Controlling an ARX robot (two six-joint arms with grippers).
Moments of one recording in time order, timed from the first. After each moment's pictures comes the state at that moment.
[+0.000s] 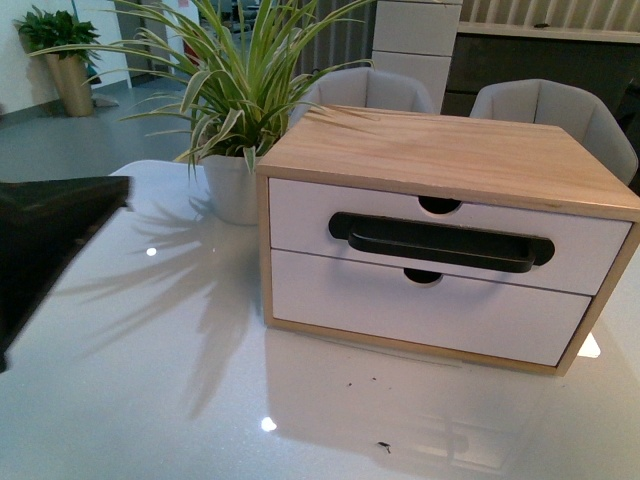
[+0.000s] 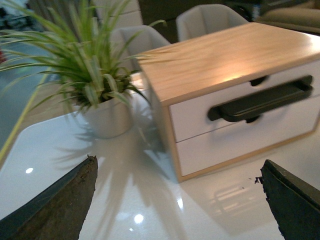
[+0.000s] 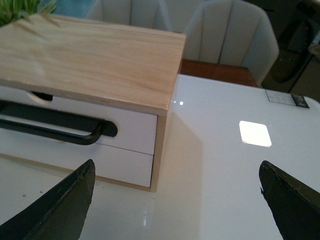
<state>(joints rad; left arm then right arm) -0.25 1.12 0.36 0.66 0.25 0.25 0.02 0.87 0.35 0.36 0.02 -0.13</state>
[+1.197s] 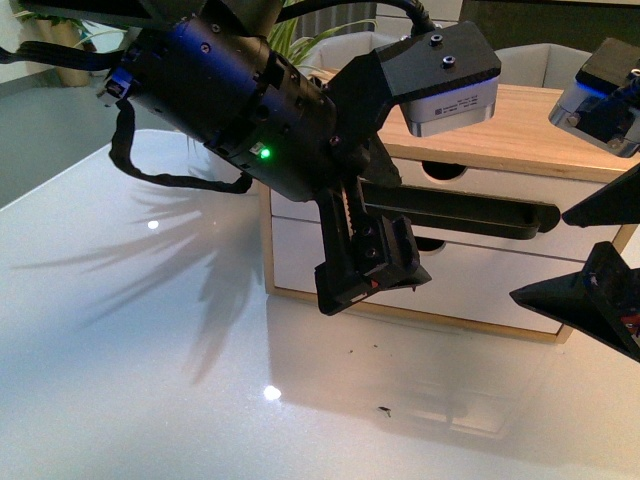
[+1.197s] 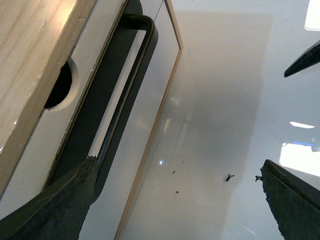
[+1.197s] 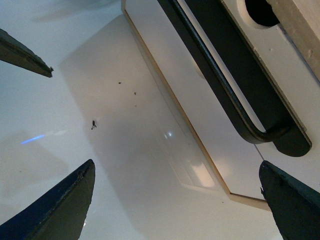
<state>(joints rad) -0.49 1.94 1.36 -0.21 0.53 0.91 0.17 1.47 0.87 -0.17 -0.29 -0.73</state>
